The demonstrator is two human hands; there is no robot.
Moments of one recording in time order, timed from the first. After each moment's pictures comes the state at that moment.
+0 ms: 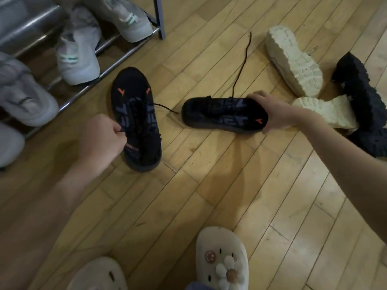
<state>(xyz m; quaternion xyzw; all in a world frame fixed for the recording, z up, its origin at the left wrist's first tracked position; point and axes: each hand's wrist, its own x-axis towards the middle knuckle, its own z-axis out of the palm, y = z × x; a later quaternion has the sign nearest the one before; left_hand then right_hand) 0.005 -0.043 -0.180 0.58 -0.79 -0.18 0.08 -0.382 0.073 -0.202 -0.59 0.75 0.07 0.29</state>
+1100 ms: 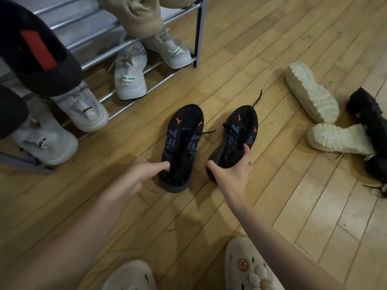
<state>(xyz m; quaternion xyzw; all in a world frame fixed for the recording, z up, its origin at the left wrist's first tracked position) 0.046 -0.026 -0.198 0.69 -0.47 -0.56 -0.02 -0.122 0.092 -0.218 -0.19 0.86 -0.41 0.24</state>
